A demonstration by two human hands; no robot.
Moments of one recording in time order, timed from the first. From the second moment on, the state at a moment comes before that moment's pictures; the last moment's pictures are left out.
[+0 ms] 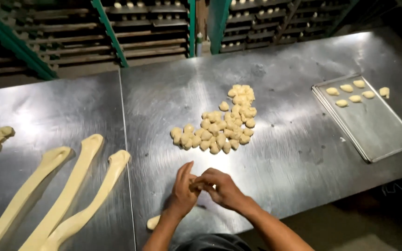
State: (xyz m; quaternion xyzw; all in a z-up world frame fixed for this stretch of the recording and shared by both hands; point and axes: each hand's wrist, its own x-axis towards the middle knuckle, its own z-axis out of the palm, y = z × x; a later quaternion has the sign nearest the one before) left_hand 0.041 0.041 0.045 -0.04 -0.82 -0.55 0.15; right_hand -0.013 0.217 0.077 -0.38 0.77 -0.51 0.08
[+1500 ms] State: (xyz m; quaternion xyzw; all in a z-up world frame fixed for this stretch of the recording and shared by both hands) left_hand 0.014 -0.038 -0.054 0.10 -0.95 -0.24 -0.18; right_hand 0.130 0.152 0.154 -0.35 0.74 -0.50 0.29
